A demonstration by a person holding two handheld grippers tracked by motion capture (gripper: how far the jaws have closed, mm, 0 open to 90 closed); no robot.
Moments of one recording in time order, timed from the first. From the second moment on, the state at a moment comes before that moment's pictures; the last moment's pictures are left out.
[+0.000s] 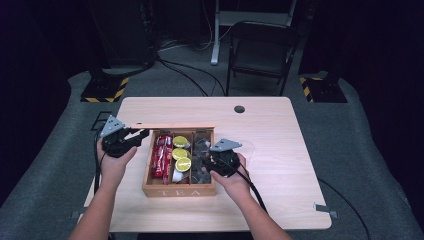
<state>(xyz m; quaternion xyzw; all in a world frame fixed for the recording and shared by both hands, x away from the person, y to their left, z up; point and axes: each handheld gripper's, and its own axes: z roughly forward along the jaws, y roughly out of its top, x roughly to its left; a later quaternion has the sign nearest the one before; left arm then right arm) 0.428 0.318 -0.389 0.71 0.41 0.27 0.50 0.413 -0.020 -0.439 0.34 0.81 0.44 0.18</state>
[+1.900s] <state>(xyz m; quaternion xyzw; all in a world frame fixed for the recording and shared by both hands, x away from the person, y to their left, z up) 0.426 0.318 -0.391 0.71 0.42 0.27 0.50 0.423 0.008 -0.467 0.31 0.84 0.43 0.15</state>
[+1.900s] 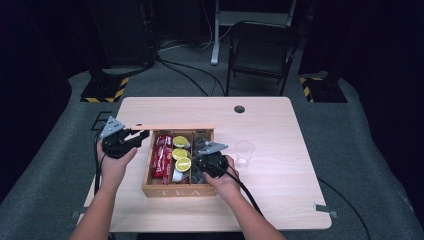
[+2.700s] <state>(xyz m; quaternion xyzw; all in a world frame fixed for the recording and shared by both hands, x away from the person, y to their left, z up) 0.426 0.319 -0.391 0.71 0.42 0.27 0.50 0.418 -0.003 -0.449 0.31 0.82 0.46 0.14</state>
